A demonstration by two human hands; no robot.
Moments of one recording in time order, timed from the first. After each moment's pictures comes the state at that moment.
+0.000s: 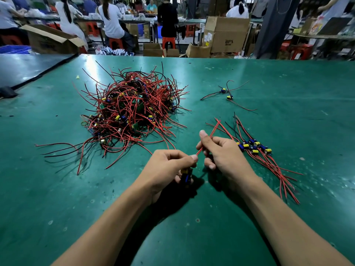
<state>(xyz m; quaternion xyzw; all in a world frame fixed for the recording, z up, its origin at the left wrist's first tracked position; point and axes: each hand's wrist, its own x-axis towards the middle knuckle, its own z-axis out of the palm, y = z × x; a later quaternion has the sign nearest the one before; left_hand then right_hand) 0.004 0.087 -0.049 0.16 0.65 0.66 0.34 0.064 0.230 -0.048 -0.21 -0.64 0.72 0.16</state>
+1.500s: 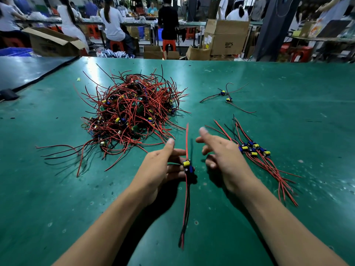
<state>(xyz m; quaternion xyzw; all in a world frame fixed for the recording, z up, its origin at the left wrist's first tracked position) -0.006 0.090 -0.055 0.10 0.59 0.74 0.32 0.067 0.232 -0.044 -0.23 -0.64 0.71 0.18</state>
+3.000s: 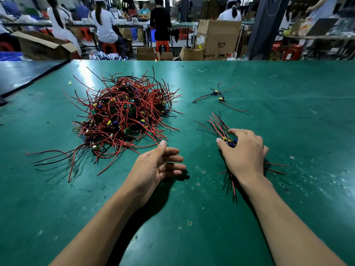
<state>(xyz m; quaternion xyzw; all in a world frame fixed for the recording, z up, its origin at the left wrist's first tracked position) -0.013 0.087 -0.061 0.13 0.56 0.76 0.31 0.075 0.291 -0.067 -0.40 -0.85 0.18 0.31</state>
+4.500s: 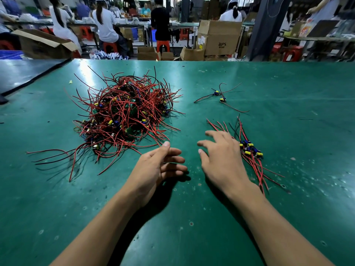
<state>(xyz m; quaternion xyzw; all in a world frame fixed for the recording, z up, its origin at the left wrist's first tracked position) -0.009 0.088 -0.055 0.12 0.56 0.76 0.31 0.068 0.248 -0.060 -0.20 -0.95 0.06 0.21</state>
